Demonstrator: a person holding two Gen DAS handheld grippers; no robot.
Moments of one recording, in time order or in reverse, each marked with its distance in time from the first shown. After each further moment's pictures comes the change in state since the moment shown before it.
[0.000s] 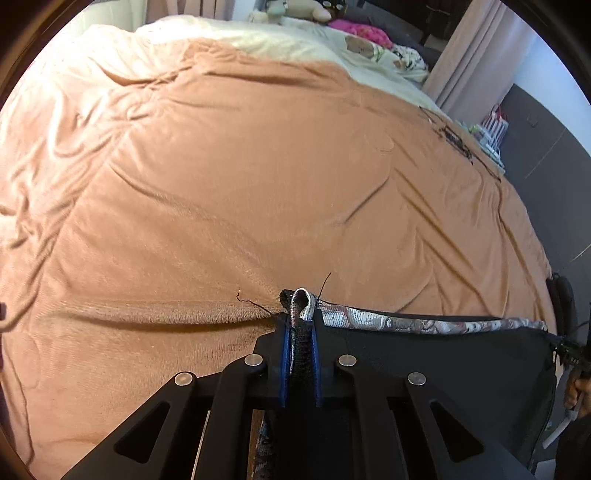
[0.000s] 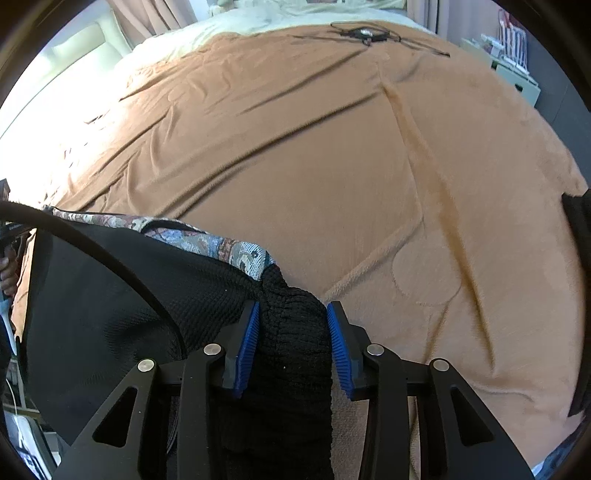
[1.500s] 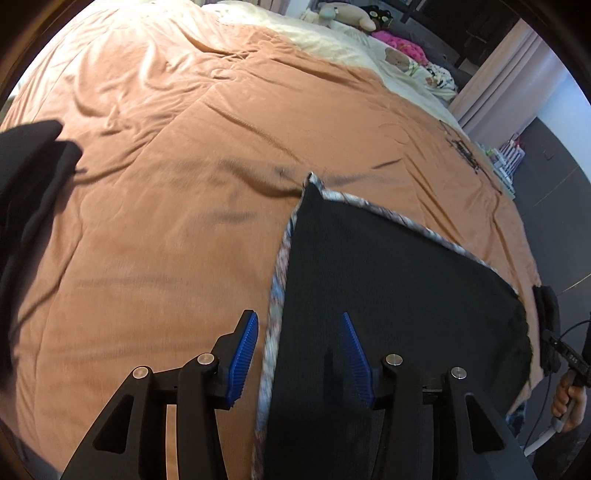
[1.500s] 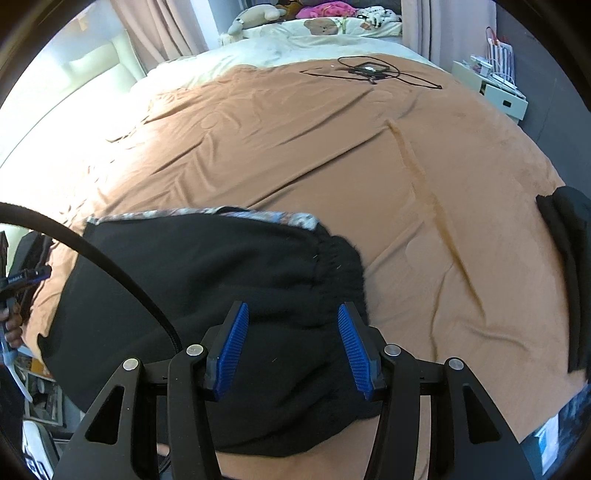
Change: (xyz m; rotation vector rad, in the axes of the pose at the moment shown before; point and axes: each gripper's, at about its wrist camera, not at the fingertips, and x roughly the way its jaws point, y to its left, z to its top) left arm -0.100 0.024 -0.118 -0.182 0.015 0.013; right arm -0.088 0.039 -0.059 0.025 -0.094 0.024
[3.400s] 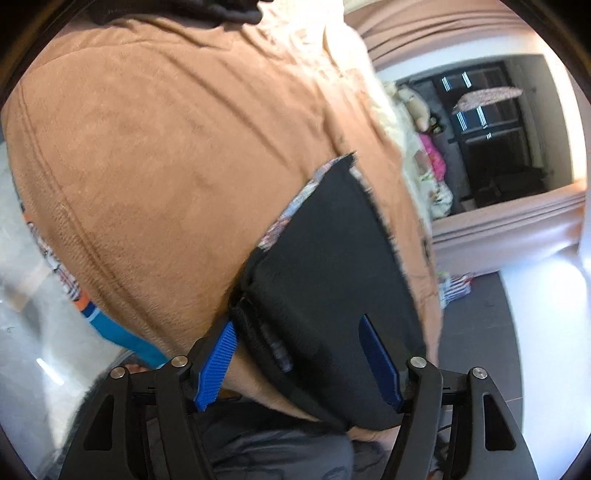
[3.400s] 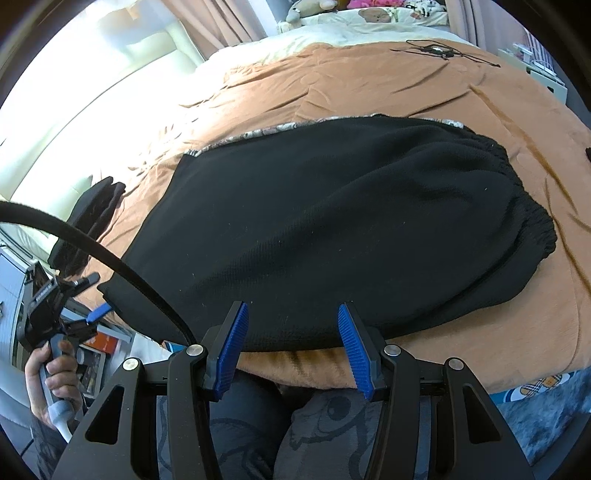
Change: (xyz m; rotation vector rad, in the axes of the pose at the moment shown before) left arm -0.040 0.041 -0.175 -0.598 -0.197 -0.345; right arm 0.009 0.098 -0.102 -0.019 0.022 0.191
